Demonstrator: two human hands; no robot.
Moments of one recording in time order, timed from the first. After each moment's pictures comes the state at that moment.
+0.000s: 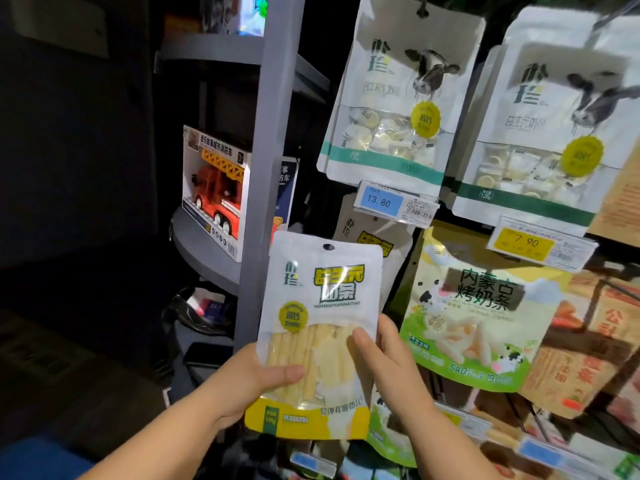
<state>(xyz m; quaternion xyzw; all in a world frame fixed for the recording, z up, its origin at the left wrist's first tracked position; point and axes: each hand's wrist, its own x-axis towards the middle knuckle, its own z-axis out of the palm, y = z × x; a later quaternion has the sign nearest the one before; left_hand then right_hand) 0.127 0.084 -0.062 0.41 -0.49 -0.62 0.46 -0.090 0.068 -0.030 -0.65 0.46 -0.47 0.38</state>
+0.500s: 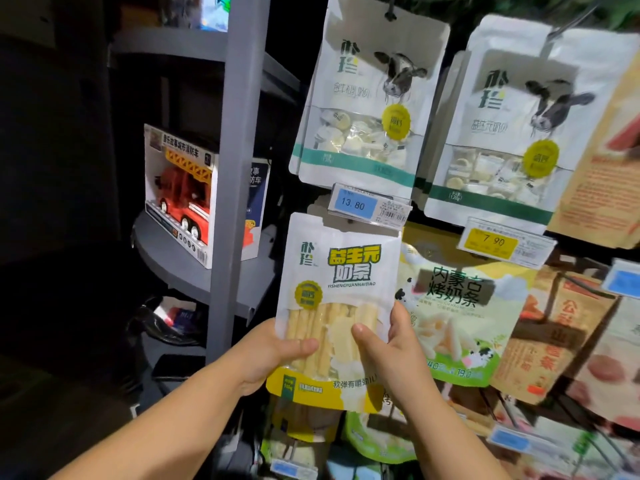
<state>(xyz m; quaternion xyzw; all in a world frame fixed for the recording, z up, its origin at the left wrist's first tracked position) 0.087 0.035 -0.039 0.35 -0.51 -0.65 0.44 -0.114 0.059 -0.013 -0.62 0.48 -0.53 0.33</state>
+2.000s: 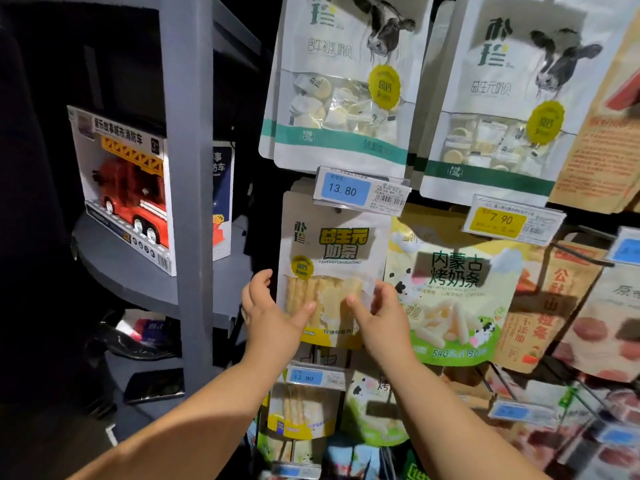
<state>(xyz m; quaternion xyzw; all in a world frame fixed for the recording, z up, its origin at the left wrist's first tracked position) 0.053 -0.022 -0.047 0.55 -0.57 -0.28 0.54 -0.104 0.000 -0.020 -0.56 0.65 -0.49 0.17</state>
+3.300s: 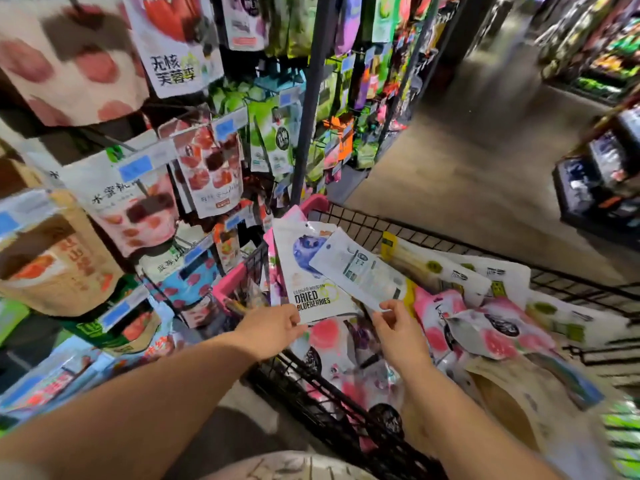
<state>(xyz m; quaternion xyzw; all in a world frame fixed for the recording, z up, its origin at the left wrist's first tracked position) -0.352 0.324 -0.229 -0.01 -0.96 -0.22 -0.16 -0.394 0.559 -0.220 0.03 0.93 -0.36 0.09</state>
